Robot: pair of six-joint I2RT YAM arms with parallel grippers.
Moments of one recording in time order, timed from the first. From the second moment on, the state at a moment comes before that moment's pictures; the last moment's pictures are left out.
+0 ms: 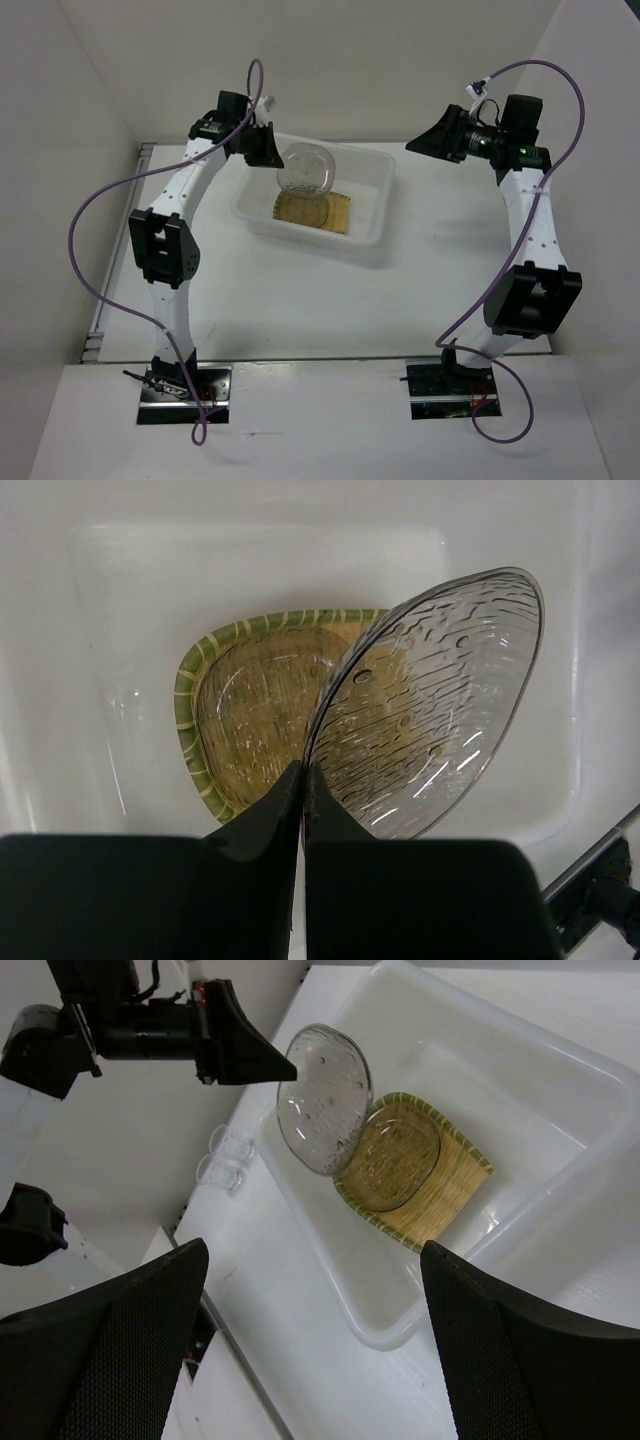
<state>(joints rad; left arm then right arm) -0.20 2.09 2.13 -0.81 0.44 -0.22 -0.16 1.59 1.65 -0.52 -1.02 0.31</state>
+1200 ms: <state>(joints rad) -0.22 2.28 2.30 -0.88 0.22 -0.25 -0.21 1.59 1.63 -0.53 -1.02 0.30</state>
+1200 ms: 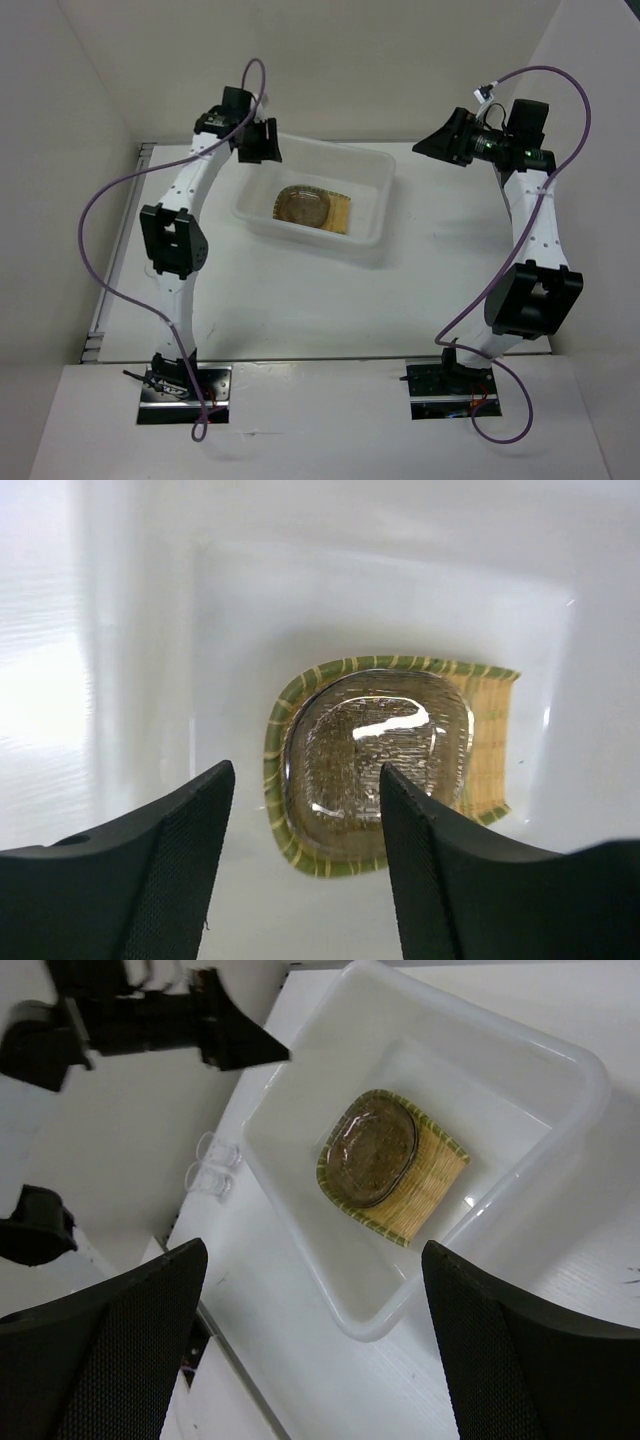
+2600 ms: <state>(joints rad) 0.40 1.63 1.25 -0.82 -0.14 -0.41 -0.20 1.54 1.48 -0.50 -1.03 0.31</state>
